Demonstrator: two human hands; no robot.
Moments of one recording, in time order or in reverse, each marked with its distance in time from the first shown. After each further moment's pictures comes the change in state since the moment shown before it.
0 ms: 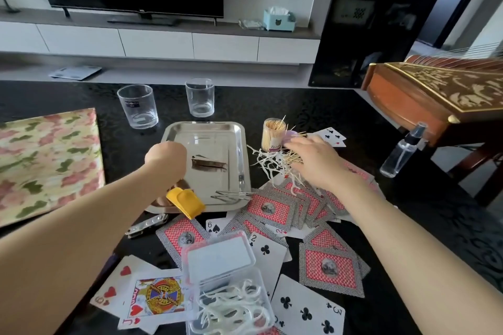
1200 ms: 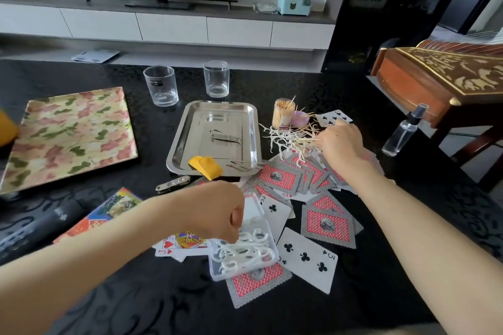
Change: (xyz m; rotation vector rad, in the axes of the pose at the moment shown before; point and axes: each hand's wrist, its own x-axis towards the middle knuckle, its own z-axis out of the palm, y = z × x) left_hand -0.169 0.010 -0.016 -0.282 -0.365 0.660; right_hand -0.026 0.009 -0.004 -0.174 0.089 0.203
